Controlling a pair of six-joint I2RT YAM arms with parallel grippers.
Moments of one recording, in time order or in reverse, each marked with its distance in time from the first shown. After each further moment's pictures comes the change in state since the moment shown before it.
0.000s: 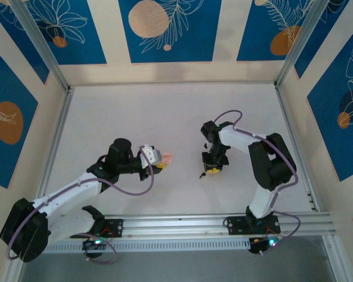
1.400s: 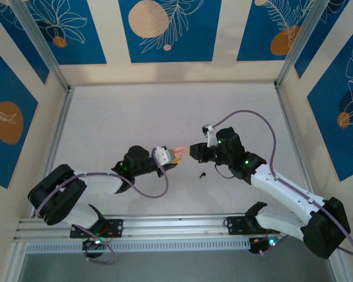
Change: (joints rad) left arm -0.133 0.372 -0.092 0.736 -0.206 -0.098; right arm 0.185 -0.713 -0.377 0.799 -0.087 0.153
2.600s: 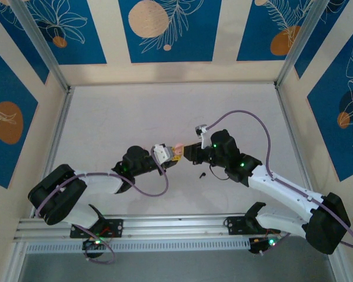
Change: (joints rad) left arm -0.003 0.002 0.000 0.073 -0.026 -0.050; right arm 0.091 0.017 -0.002 0.090 0.067 -0.028
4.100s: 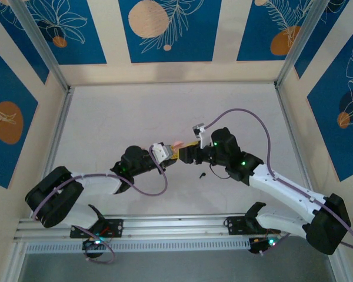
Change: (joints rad) left arm 0.000 -0.033 0.000 -0.005 -0.026 -0.012; right arm -0.010 -0.013 0.042 -0.037 -0.088 -0.039
